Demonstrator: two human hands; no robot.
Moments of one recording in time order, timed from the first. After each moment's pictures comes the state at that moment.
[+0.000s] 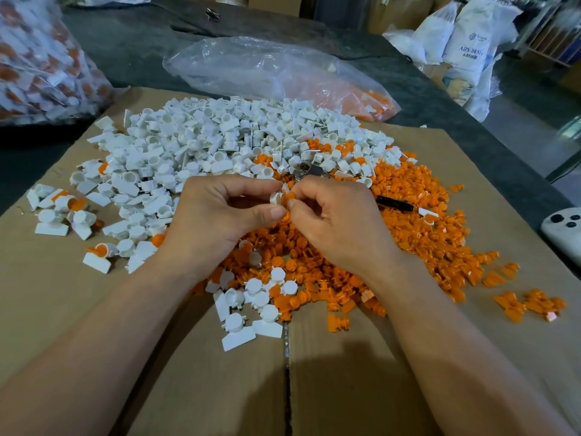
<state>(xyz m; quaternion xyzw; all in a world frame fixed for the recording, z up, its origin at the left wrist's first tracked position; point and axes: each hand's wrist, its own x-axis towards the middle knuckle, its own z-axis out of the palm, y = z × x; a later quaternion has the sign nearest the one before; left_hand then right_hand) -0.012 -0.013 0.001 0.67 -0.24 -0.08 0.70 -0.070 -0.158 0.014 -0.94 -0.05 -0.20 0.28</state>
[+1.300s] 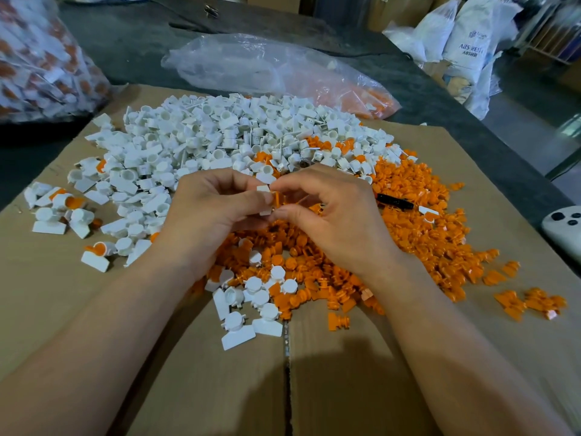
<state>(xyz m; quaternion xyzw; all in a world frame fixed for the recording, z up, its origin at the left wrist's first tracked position) -0.008 -0.016 0.003 0.64 -0.14 -0.15 0.74 -0.066 -0.158 0.009 -0.90 -0.10 -0.25 0.33</state>
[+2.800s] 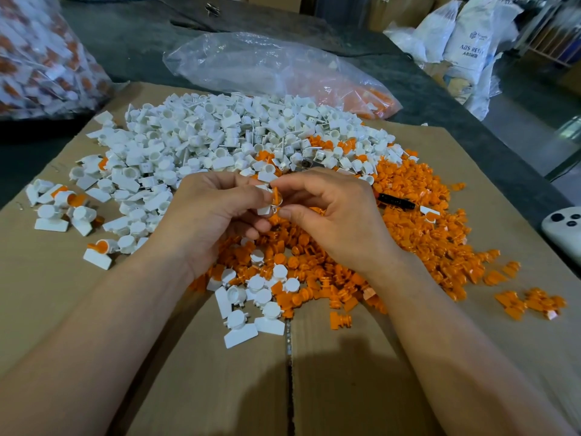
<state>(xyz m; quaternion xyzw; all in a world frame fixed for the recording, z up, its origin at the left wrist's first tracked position) -0.010 -0.013 0.012 0.64 -0.10 -0.21 0.73 -0.062 -0.160 0.005 -0.88 -0.12 -0.24 0.38</state>
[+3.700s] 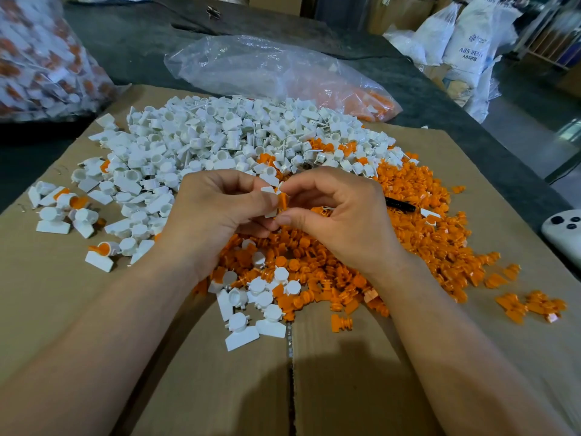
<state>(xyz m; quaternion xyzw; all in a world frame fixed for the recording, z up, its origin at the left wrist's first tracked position) -0.013 -0.013 0.011 0.64 -0.15 -0.16 0.74 -0.066 -0.162 0.008 -0.86 -0.13 -0.26 0.42</state>
